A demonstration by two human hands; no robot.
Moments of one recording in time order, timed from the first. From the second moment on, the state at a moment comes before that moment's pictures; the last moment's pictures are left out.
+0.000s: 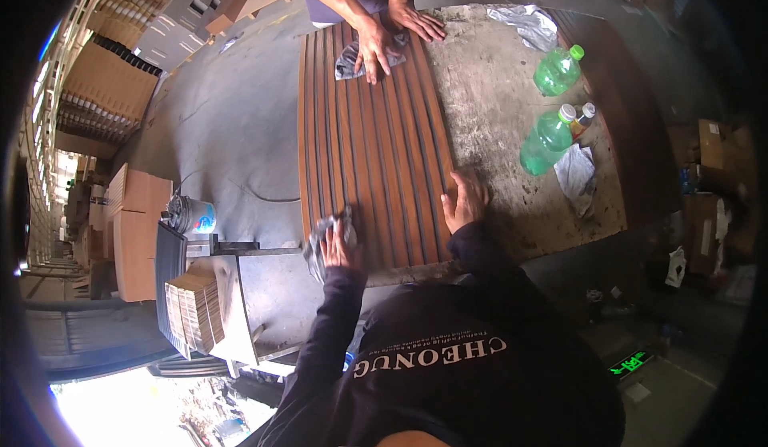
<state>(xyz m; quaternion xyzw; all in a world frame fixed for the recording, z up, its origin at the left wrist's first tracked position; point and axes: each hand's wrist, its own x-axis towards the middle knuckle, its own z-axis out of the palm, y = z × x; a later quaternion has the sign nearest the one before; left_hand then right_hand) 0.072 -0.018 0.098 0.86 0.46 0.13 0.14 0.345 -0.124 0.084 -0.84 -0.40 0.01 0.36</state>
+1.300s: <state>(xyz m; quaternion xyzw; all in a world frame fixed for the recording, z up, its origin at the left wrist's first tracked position) 0.284 -0.113 0.193 0.82 0.09 0.36 0.44 0.350 -0.310 0.093 -0.68 -0.13 0.14 0.70</state>
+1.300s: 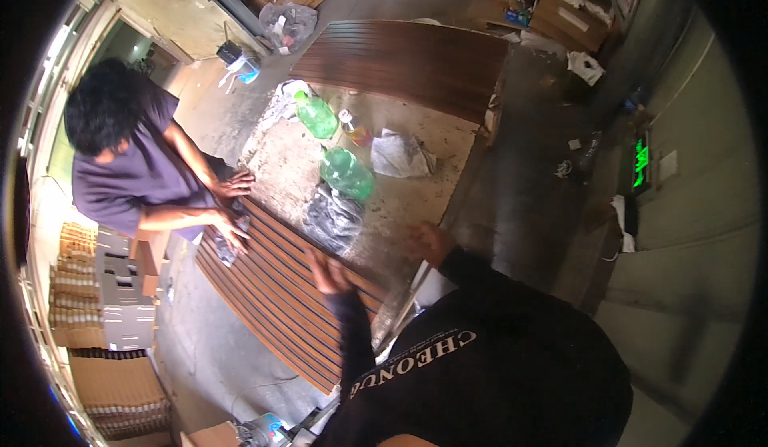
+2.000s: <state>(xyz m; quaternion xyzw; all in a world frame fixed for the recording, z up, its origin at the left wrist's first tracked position) 0.313 -0.234 0.162 0.77 0.21 0.14 0.59 0.578 -0.355 0.145 -0.37 -0.08 0.26 0.89</state>
